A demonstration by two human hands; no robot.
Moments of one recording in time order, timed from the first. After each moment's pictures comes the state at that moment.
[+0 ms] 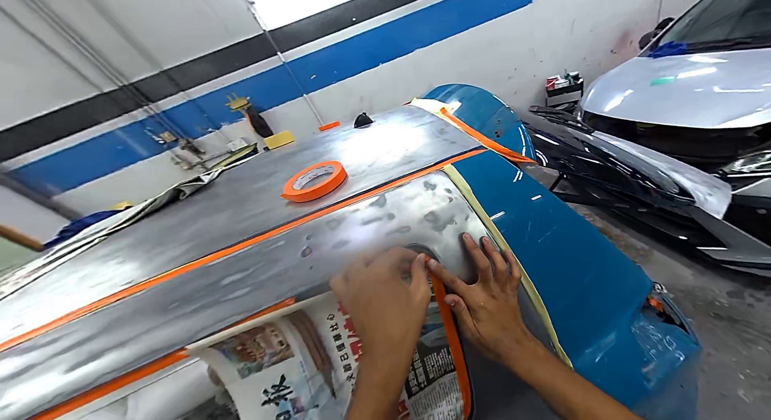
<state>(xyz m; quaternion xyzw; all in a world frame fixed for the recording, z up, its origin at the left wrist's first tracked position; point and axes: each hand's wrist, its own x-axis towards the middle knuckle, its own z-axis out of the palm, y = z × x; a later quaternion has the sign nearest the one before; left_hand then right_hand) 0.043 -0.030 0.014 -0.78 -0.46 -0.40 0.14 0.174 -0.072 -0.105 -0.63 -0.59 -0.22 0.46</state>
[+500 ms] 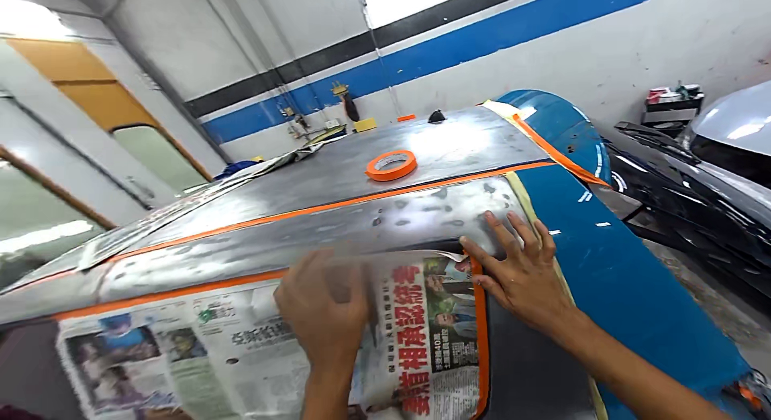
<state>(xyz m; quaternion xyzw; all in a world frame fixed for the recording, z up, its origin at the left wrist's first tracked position) -0.095 -0.031 0.005 -0.64 -0.50 -0.50 0.29 0.213 -0.043 -0.052 -0.48 -0.71 -0.31 0.42</state>
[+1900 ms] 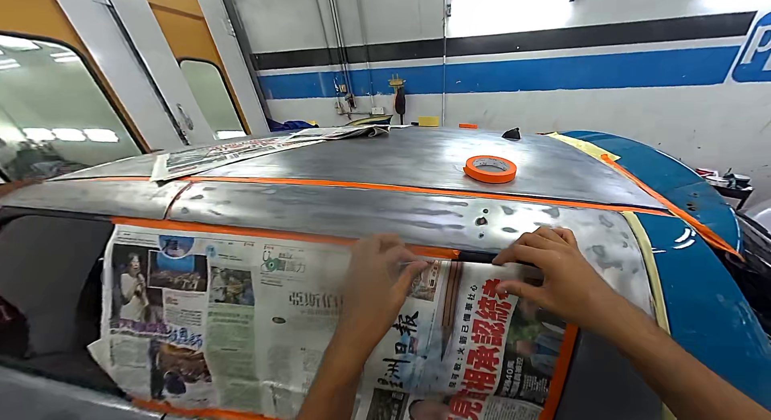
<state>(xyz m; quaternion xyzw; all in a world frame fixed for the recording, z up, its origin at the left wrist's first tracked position) -0.183 0.000 0.011 -0.73 -0.47 -0.49 0.07 0.130 -0.010 0.041 -0.38 -0.85 -0.15 0.34</state>
